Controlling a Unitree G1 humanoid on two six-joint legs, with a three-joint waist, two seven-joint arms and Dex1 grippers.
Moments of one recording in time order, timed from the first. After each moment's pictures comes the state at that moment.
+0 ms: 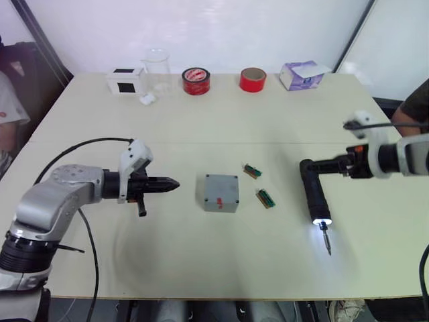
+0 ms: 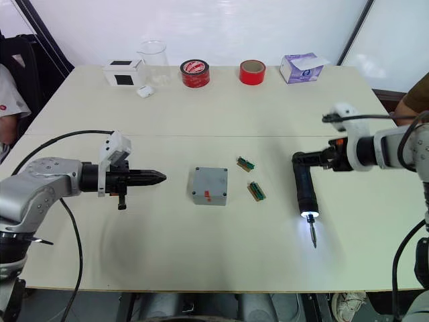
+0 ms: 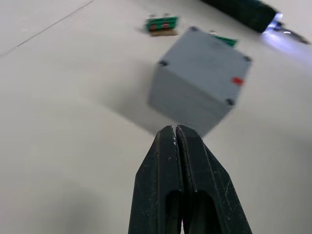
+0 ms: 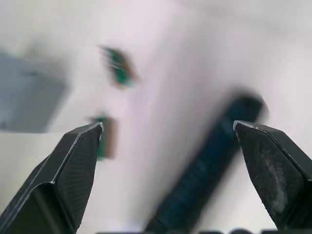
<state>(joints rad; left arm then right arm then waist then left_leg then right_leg) -0.43 0.79 -0.02 -0.21 -0.54 0.79 -0.99 -0.73 -1.13 -0.01 -0.18 0.85 1.36 0.74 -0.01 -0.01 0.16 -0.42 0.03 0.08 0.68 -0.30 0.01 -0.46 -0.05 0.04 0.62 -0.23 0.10</state>
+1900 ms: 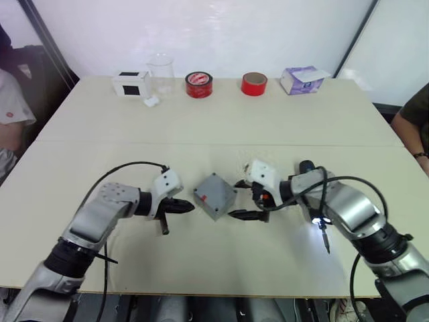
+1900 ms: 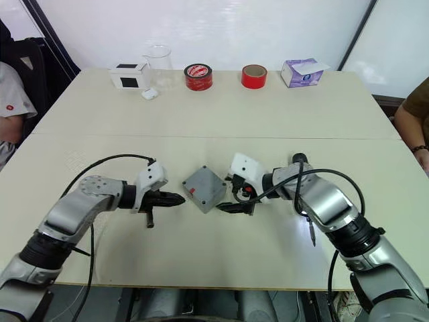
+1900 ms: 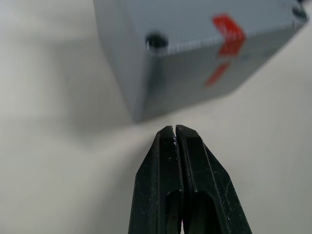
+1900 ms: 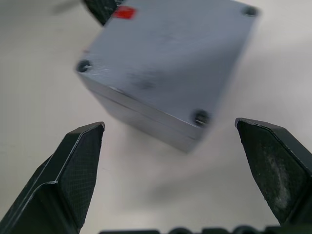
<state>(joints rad) -0.40 0.65 -0.24 -0.16 -0.28 0.67 -1.00 -0.56 -0.72 0.42 -0.27 0.37 0.77 0.92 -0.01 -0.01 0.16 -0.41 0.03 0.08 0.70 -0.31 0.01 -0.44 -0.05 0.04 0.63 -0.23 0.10</state>
